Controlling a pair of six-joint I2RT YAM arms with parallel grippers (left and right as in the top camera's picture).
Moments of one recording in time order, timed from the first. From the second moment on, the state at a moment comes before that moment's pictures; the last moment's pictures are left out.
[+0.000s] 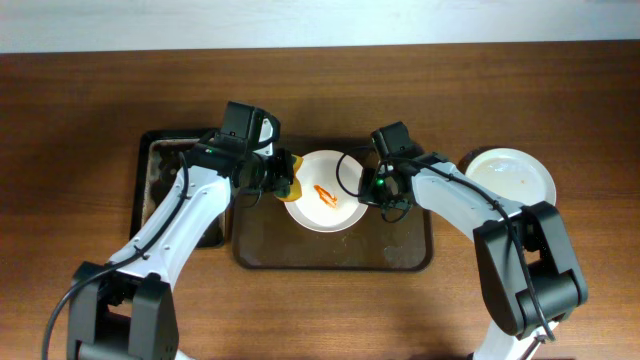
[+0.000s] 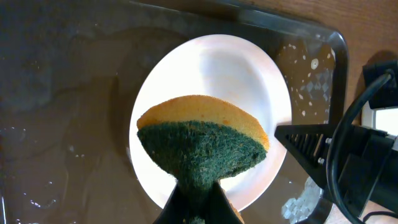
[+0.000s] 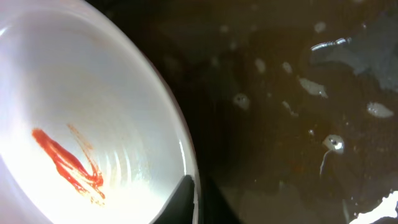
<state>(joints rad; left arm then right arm) -0.29 1.70 1.23 -0.62 0.31 -0.42 0.36 1.90 1.16 -0.50 -0.18 0.58</state>
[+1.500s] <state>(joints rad) -0.37 2.10 1.23 -0.20 0.78 -0.53 0.36 1.91 1.16 -0.50 -0.18 0.68</state>
